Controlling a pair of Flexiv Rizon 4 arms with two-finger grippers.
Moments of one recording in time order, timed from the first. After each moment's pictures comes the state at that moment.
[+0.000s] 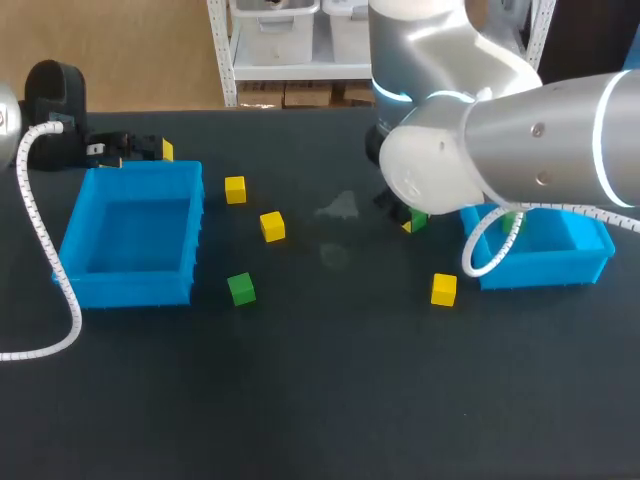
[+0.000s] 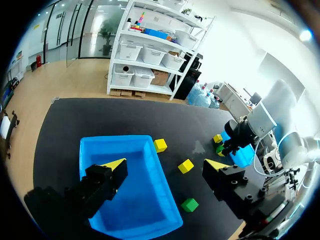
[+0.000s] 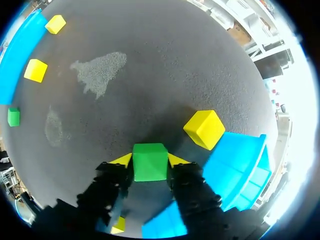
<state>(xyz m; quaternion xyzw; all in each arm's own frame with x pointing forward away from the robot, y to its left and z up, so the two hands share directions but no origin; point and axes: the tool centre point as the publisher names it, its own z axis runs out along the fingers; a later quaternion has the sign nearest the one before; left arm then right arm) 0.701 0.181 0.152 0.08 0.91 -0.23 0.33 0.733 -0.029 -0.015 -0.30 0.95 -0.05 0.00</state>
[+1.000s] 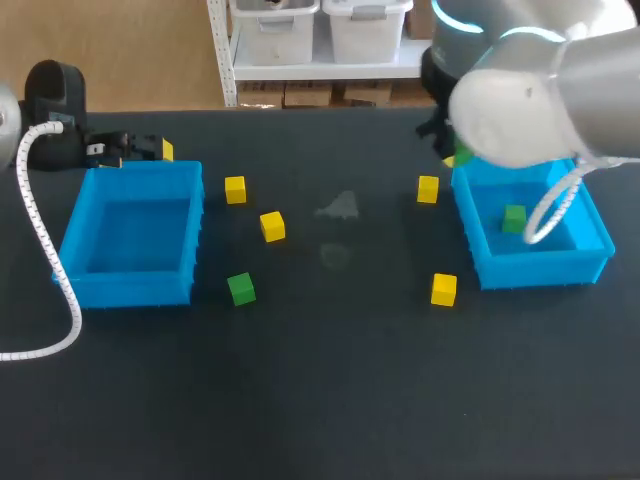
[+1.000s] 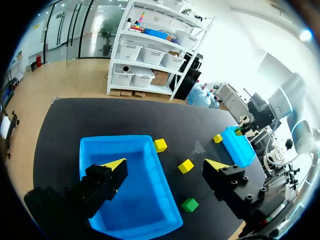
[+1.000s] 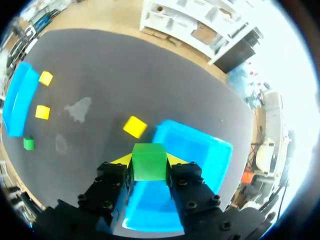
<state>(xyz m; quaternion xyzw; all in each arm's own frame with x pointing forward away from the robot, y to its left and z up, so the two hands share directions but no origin) 0.701 0.181 0.152 0.08 0.91 -0.23 0.33 0.763 -0.092 0.086 -0.18 0.98 -0.06 0.09</state>
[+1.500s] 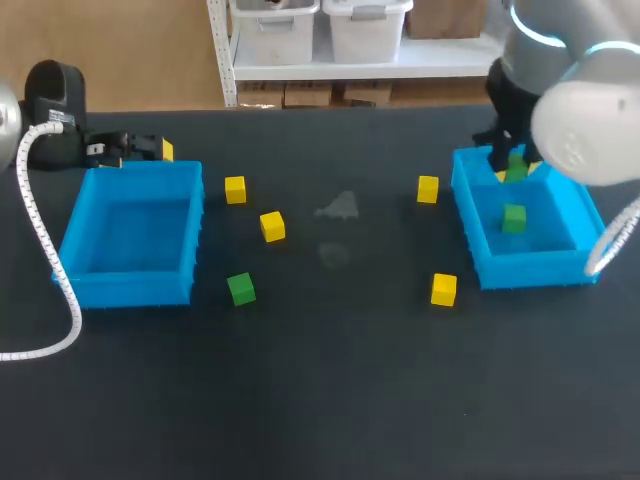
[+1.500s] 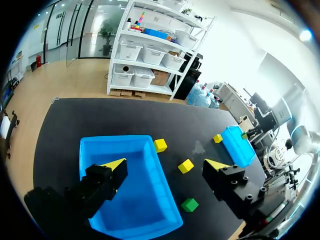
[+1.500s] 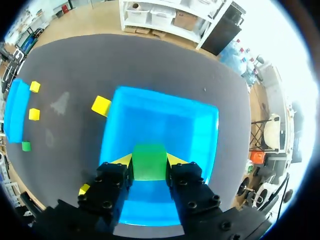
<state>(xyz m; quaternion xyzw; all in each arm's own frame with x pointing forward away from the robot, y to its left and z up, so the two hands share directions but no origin) 0.701 0.181 0.152 0.08 0.91 -0.23 0.33 0.734 -0.156 0.072 -0.11 0.99 -0.03 0.08</state>
